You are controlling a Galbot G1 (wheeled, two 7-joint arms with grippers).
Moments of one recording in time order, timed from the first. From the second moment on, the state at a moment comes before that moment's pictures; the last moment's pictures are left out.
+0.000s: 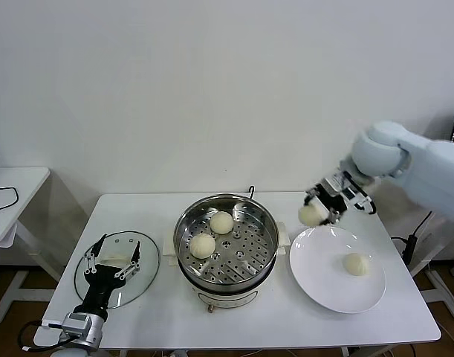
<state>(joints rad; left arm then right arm) 1.57 -1.50 -0.76 -2.09 0.09 -0.03 0.22 0.66 0.67 -1.21 1.65 0.00 0.02 -1.22</state>
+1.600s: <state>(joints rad) 1.56 -1.49 -0.82 -2.01 0.08 -0.03 0.24 0.60 1.14 -1.40 1.68 -0.16 0.41 -1.04</state>
